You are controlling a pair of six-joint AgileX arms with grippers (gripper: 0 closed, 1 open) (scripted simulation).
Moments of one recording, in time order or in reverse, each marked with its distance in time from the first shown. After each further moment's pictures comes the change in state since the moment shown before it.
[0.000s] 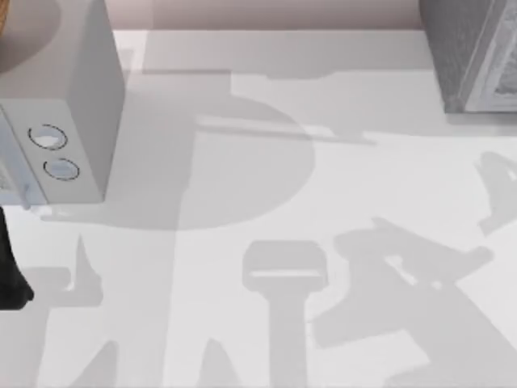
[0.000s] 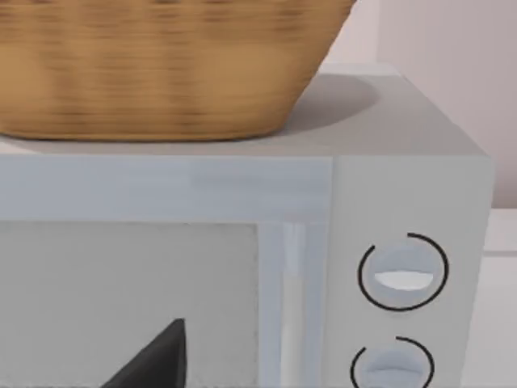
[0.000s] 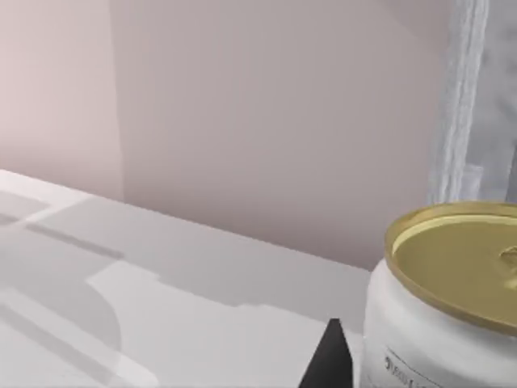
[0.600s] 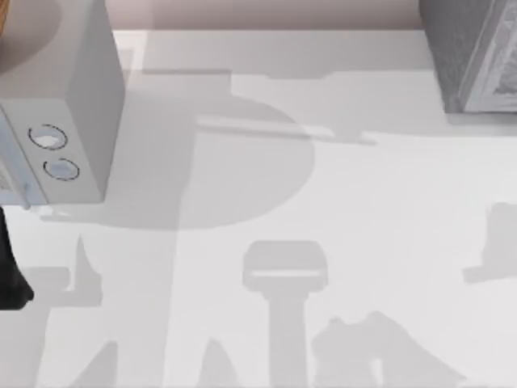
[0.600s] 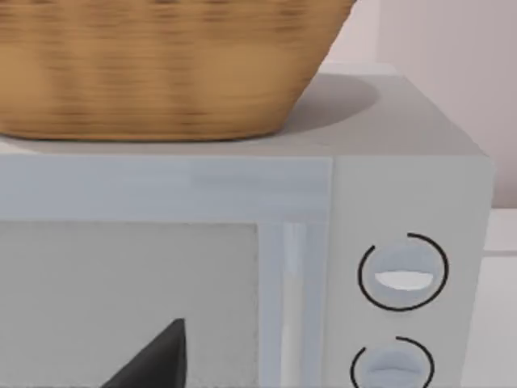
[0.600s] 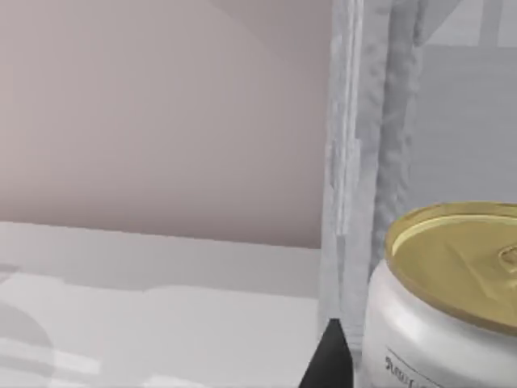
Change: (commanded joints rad) left arm 0.000 0.000 0.000 0.000 0.000 0.000; right arm 0.216 -1.061 -0.265 -0.819 0.544 -0.018
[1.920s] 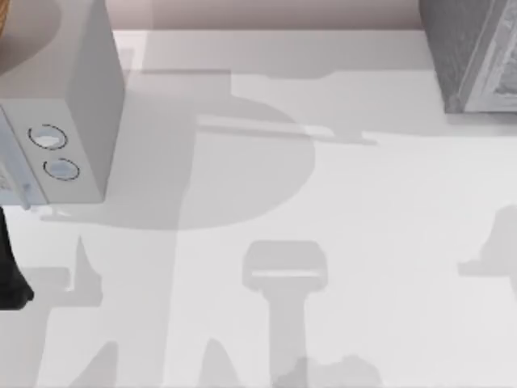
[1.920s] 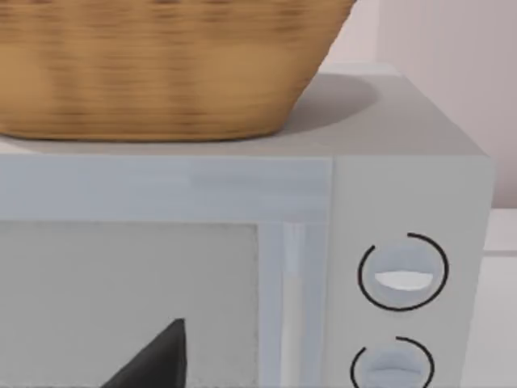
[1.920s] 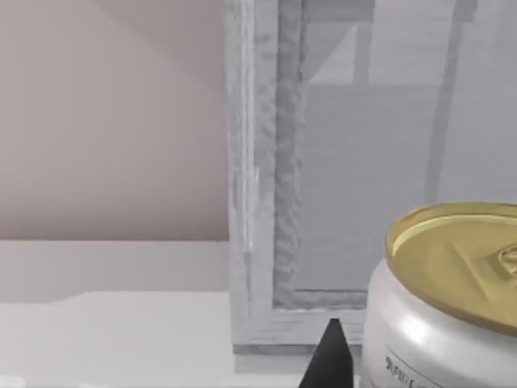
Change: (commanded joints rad) left arm 0.000 0.000 0.000 0.000 0.000 0.000; right arm 0.234 -0.211 0.234 -0.511 0.420 -0.004
